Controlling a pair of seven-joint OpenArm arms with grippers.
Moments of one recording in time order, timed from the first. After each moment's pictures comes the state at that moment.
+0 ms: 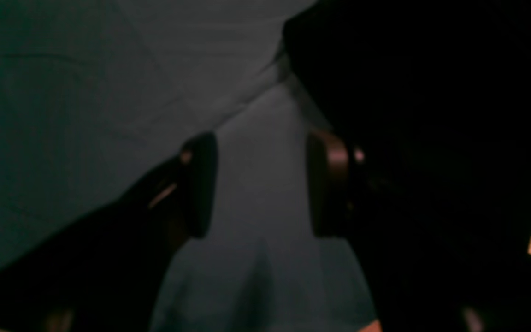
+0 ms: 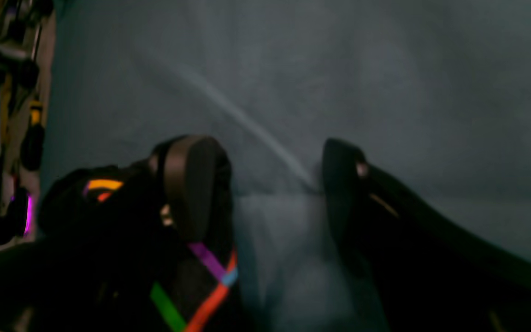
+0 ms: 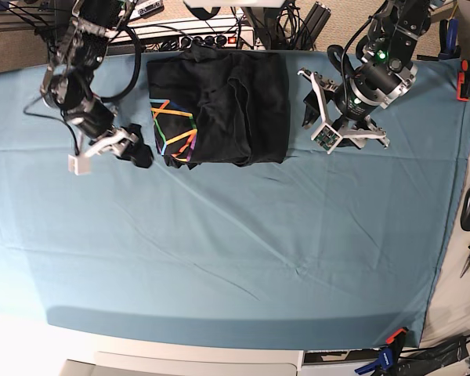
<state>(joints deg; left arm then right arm) 17.9 -21.8 14.2 121.5 -8.3 -14.1 51.8 -5.6 6.2 31.7 89.9 49.5 28.7 -62.1</state>
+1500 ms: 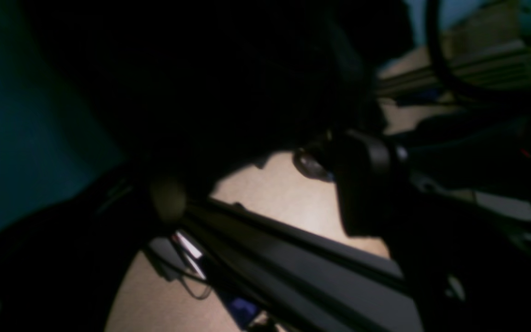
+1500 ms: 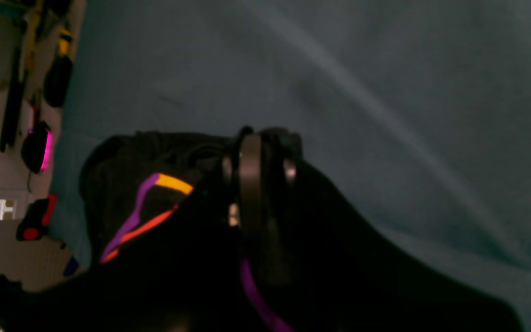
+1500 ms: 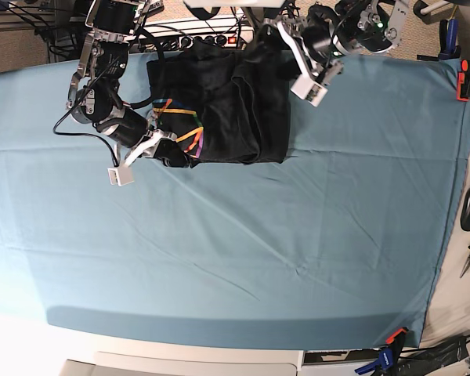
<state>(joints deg) 31.7 -16.1 14.2 121.4 -40.5 -10.7 53.1 -4.6 4.3 21.6 89.3 47.6 31.5 -61.3</state>
